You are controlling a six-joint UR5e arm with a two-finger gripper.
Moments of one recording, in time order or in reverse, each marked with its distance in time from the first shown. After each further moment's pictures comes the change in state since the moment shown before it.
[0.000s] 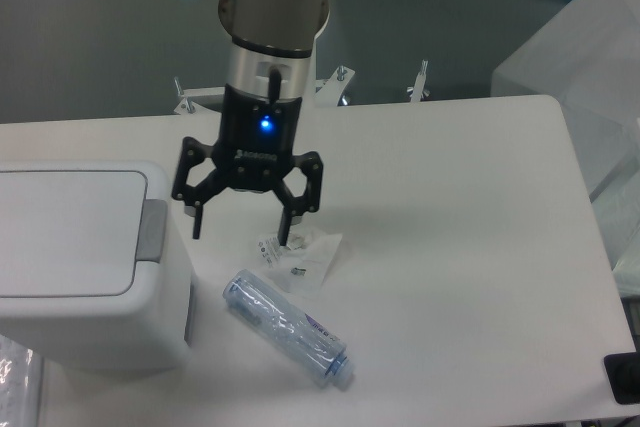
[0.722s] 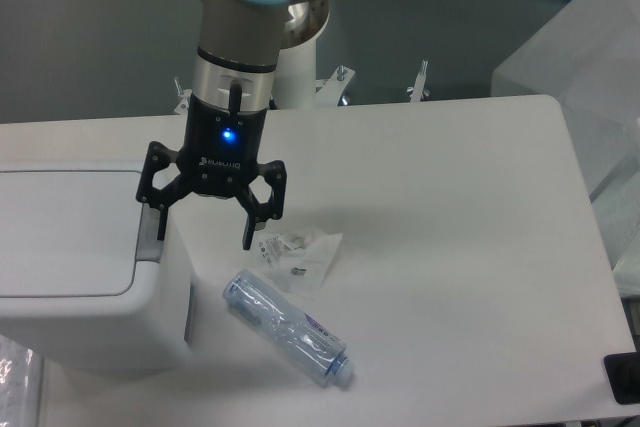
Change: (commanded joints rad) arm -0.035 -0.002 -0.032 0.003 0.002 0.002
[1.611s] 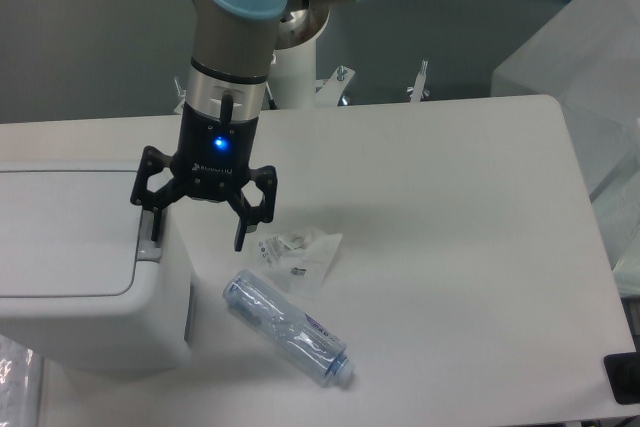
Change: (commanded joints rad) arm -0.002 -0.005 -0.023 0.005 0.000 0.008
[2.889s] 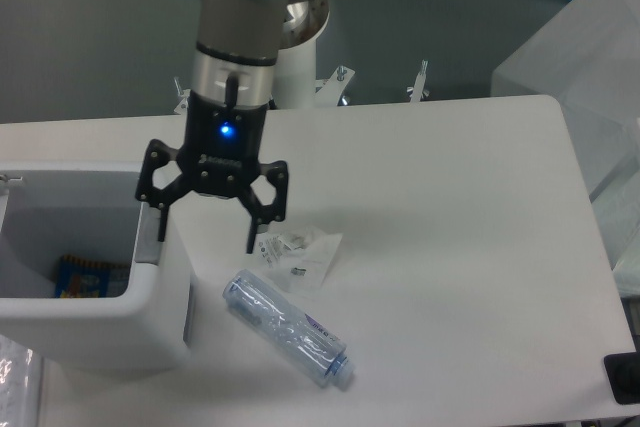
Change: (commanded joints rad) arm 0.072 0.005 0.100 0.029 0.011 0.110
